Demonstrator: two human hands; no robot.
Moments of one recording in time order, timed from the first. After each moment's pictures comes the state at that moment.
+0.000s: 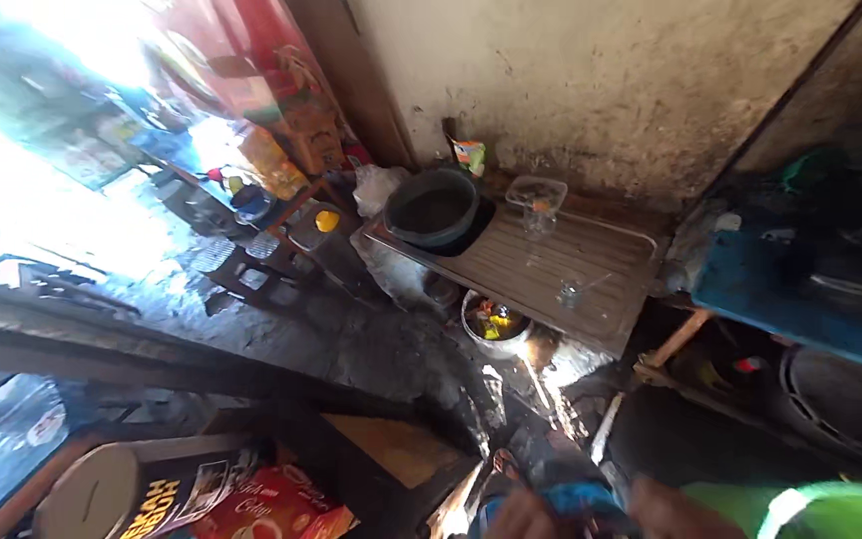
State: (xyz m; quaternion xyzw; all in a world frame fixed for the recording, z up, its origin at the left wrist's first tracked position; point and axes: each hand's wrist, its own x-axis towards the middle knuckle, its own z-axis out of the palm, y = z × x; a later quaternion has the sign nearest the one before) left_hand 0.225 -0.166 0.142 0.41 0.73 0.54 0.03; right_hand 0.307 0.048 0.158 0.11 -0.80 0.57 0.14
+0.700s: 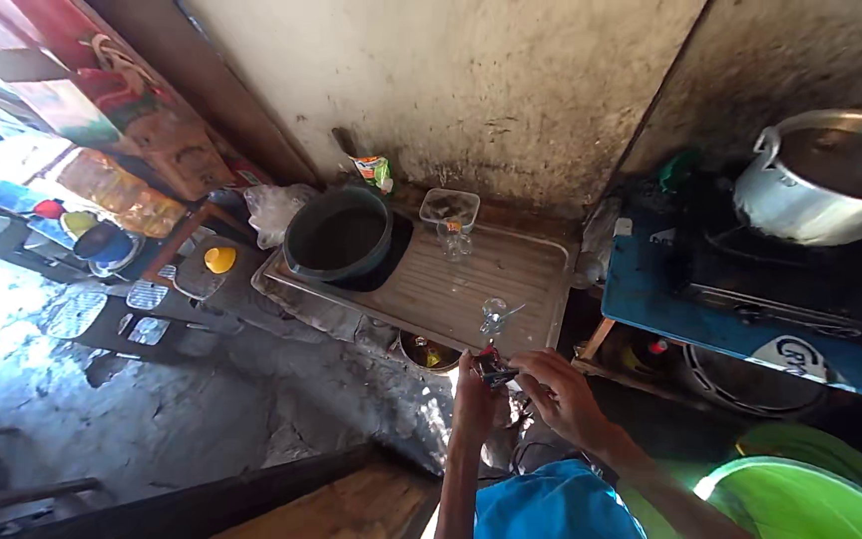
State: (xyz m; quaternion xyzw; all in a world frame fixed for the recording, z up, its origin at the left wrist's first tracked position) left_hand 0.041 0.067 0.058 -0.09 0.46 0.78 0.42; right_hand 0.140 0.195 0.073 -0.04 -0.87 0.41 0.27
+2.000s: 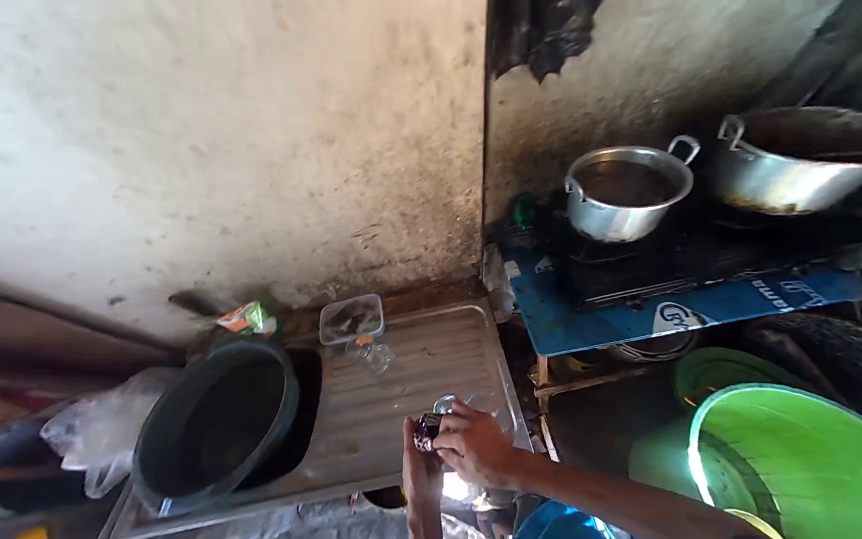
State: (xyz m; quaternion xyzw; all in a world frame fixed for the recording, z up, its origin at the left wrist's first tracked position) left_hand -0.088 0.133 -0.009 -0.05 0.50 0.73 0.46; right_hand 0.023 0.215 0.056 -0.16 -0.91 0.36 0.13
